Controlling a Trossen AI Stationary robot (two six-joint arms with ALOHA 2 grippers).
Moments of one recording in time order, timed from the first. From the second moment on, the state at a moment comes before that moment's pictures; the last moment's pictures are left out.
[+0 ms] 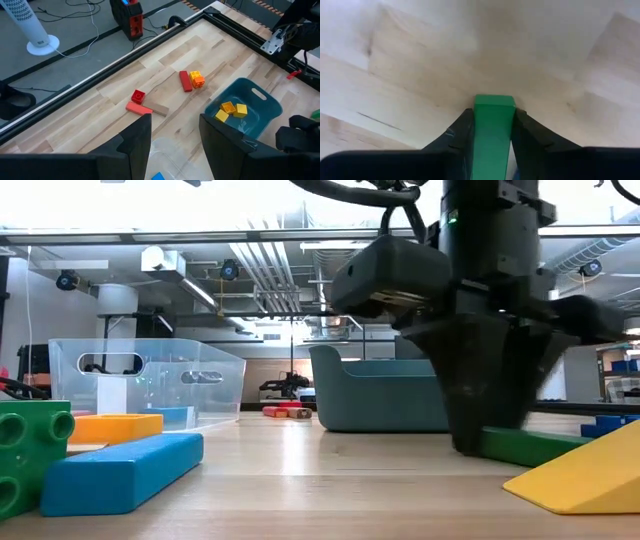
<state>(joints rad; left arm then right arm) -0.16 1.18 1.52 -1.19 -0.65 -0.77 0.41 2.10 1.50 -0.84 0.02 1.58</state>
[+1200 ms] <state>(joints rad) -0.16 1.16 1.73 -1.17 -0.61 -0.82 -0.01 2.17 1.65 0.17 -0.01 0.38</state>
